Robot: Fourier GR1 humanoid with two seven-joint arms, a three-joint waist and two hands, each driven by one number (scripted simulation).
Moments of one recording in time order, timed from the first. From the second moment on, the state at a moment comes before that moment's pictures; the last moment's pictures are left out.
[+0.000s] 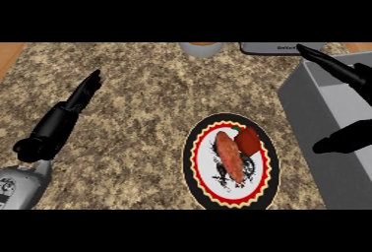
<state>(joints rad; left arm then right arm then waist) -0.24 0.52 -0.24 -1.55 0.15 0.03 -0.07 -0.45 -0.72 0.13 -1.56 0.04 0.38 -0.31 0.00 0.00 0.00</state>
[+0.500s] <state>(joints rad) -0.23 0.48 -0.25 -1.54 0.10 0.03 -0.09 -0.53 -0.79 0.35 -1.79 0.24 0.56 -0.06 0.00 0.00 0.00</state>
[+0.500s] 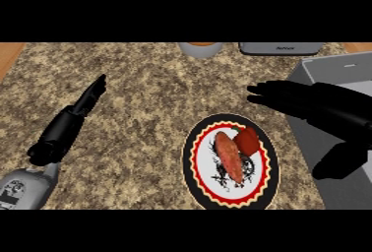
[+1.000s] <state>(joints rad) -0.22 0.45 -0.22 -1.53 0.08 0.01 -0.09 -0.55 -0.64 0.50 -1.97 0.33 0.73 0.34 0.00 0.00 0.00</state>
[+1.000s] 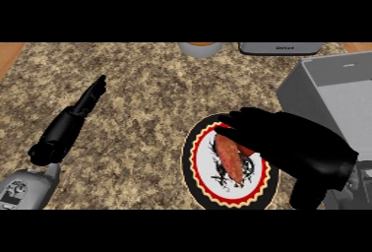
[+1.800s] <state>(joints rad) -0.22 0.40 -0.12 -1.53 0.02 -0.08 -0.08 -0.45 -0.41 0.58 -1.97 0.60 0.80 0.48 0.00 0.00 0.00</state>
